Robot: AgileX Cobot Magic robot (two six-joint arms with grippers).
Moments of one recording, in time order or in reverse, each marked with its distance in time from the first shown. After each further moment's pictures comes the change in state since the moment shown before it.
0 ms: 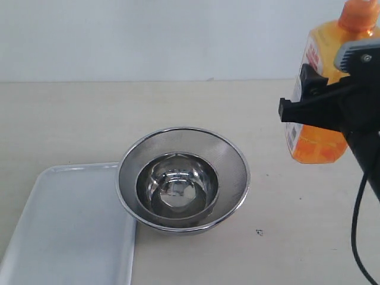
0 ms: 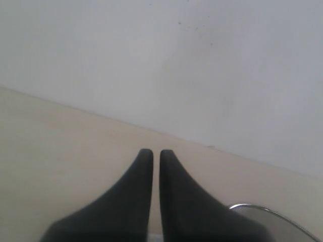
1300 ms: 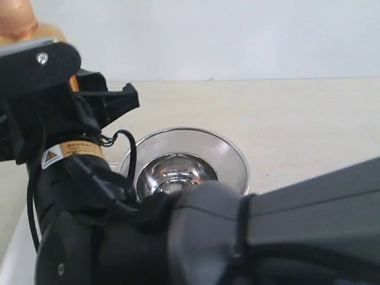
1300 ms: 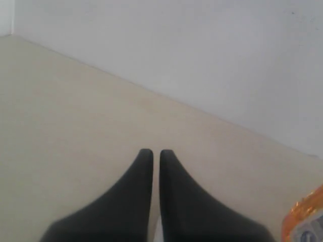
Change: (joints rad) left arm 0.000 0.000 0.000 -0.496 0.022 0.387; right arm 0.530 0.579 -0.808 0.072 0.117 -0.130
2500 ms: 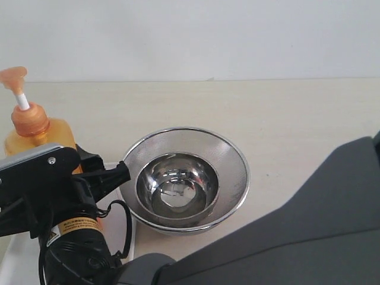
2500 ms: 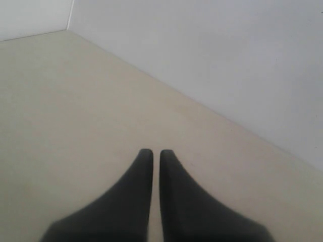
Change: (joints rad) left arm 0.000 0.000 0.000 -0.183 -0.051 0.056; right arm 0.029 0.244 -0.020 0.004 -0.016 0.183
